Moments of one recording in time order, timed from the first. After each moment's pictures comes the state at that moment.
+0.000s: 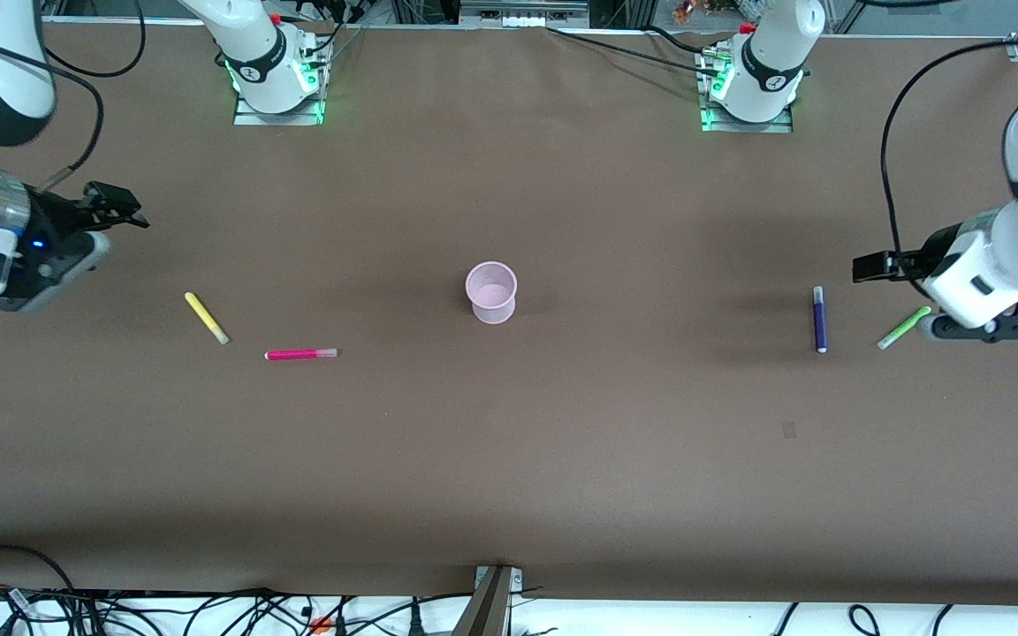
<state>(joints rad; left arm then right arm) 0.08 0.30 -0.10 -1.51 0.04 1.51 -0.04 0.06 0.20 -0.05 -1.60 0.03 1.53 -0.74</state>
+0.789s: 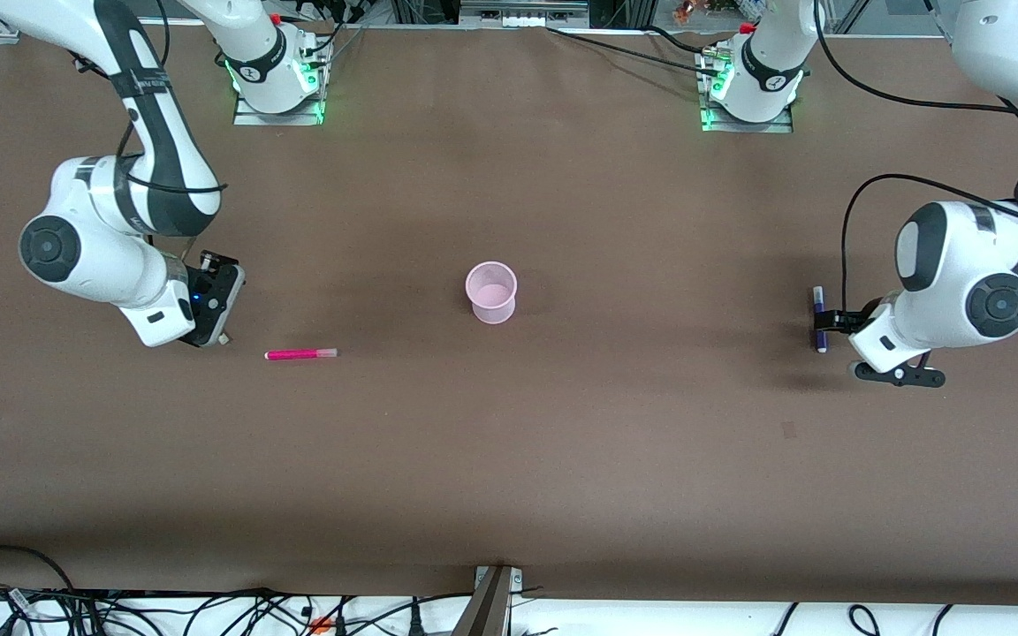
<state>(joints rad) 0.16 0.43 -0.10 -1.88 0.16 2.10 0.09 0.07 0.31 0.01 -2.02 0.06 2.22 -1.19</state>
